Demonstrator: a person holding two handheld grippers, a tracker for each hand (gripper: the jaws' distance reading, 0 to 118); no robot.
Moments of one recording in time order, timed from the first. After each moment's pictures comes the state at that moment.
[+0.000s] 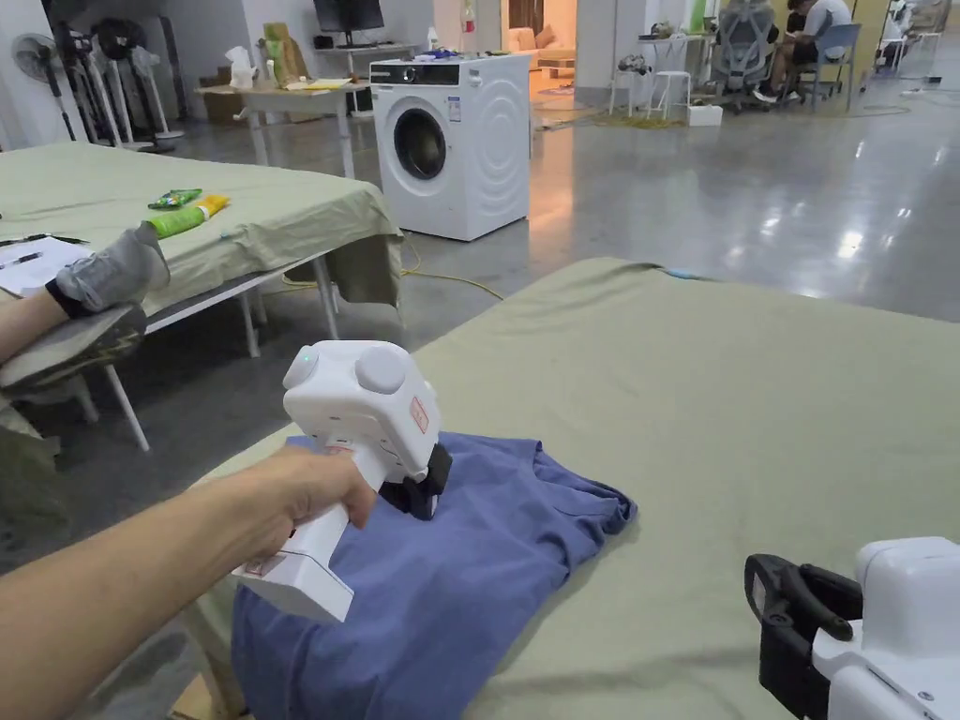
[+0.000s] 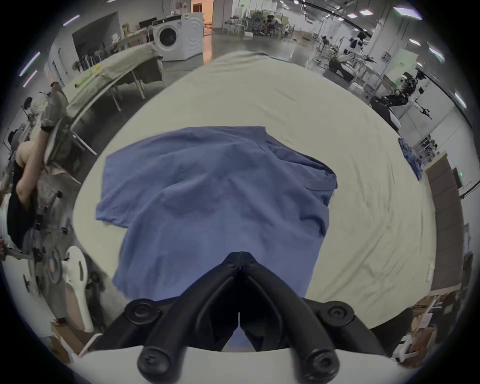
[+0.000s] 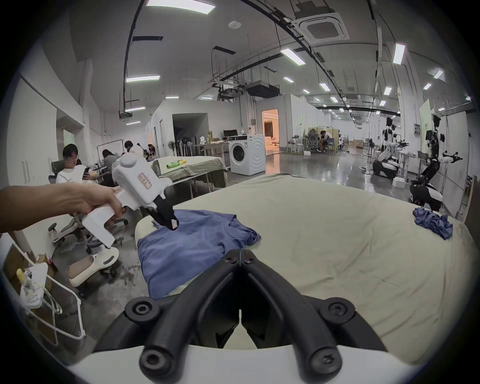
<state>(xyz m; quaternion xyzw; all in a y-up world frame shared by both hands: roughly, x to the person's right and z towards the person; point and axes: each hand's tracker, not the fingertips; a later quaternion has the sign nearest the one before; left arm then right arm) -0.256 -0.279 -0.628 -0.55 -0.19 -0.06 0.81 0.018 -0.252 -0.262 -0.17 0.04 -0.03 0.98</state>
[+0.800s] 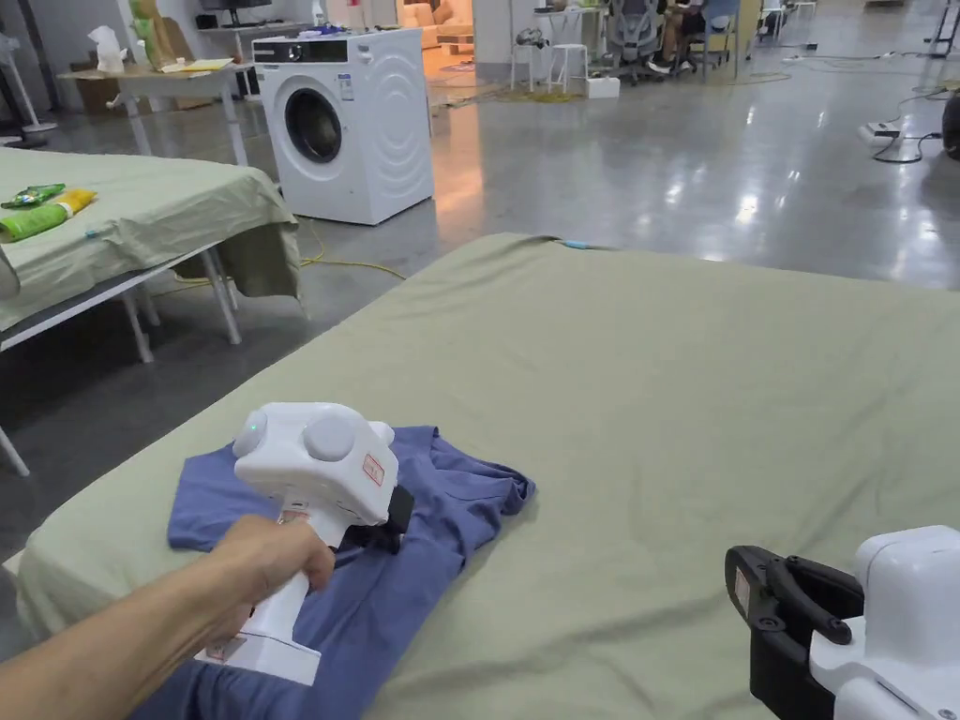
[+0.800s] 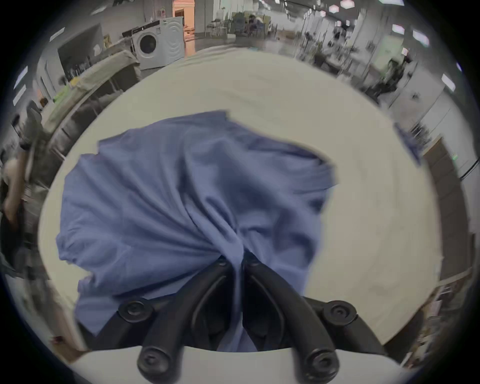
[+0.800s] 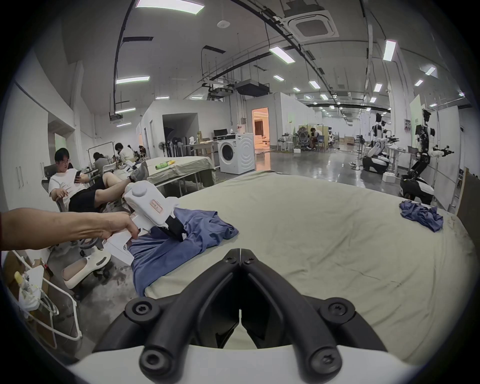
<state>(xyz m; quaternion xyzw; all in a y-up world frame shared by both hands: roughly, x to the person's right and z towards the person) -0.192 -0.340 -0.621 -0.52 -0.25 -0.04 0.81 0.068 -0.248 -0.227 -0.17 0.00 -0.03 0.98</state>
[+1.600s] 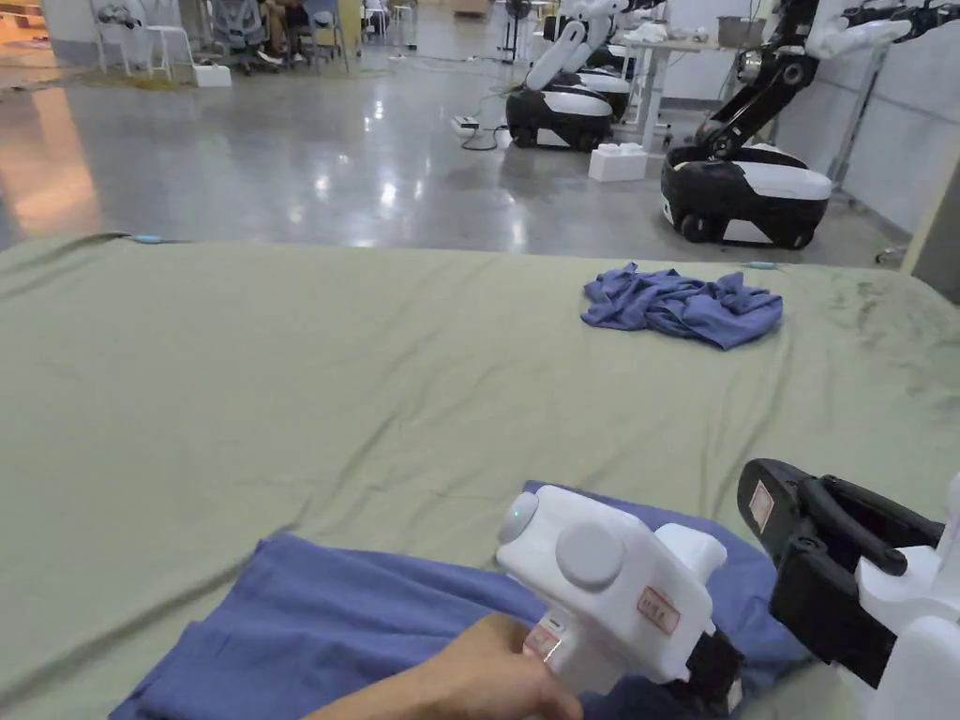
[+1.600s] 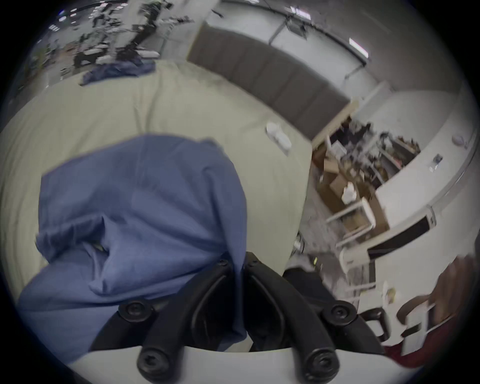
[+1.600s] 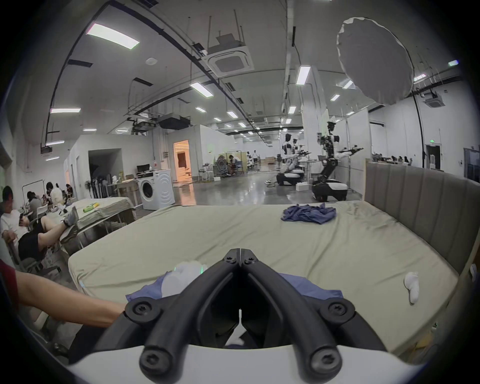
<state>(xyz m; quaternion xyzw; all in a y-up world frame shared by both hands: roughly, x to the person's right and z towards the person) 0.271 -0.350 -0.198 -0.43 -0.74 -0.22 0.47 0.215 -0.202 0.020 -0.08 -0.25 -0.06 0.96</state>
